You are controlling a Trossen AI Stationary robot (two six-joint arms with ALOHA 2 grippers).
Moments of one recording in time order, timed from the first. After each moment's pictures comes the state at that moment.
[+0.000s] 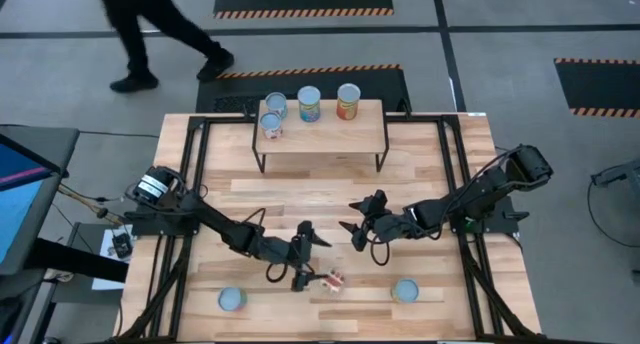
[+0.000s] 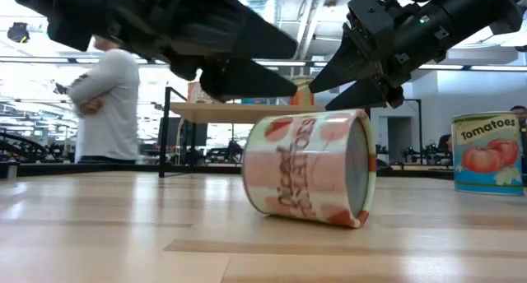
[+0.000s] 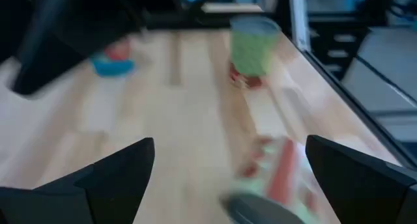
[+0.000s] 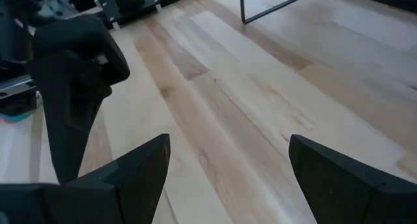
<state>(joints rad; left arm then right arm) -0.42 1.83 0.81 0.67 -0.27 -0.14 0.34 1.51 0.67 0.26 0.63 0.63</state>
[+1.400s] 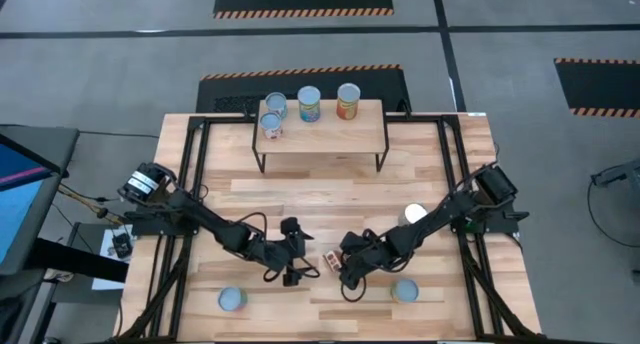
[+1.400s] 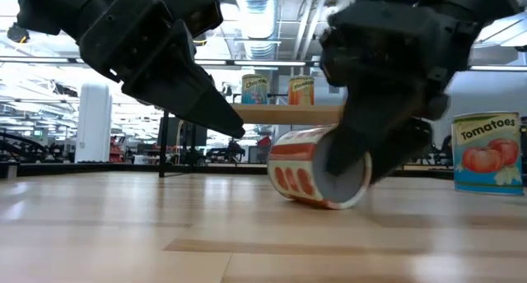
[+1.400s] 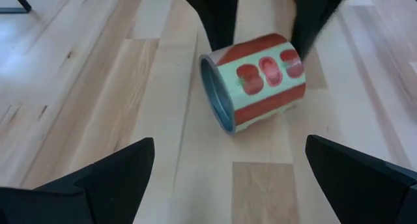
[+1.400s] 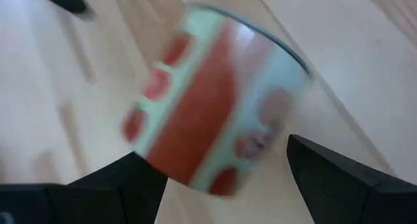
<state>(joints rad) -0.45 1.75 0.81 0.27 -0.43 -0.29 0.45 1.86 1.02 -0.15 0.24 0.99</state>
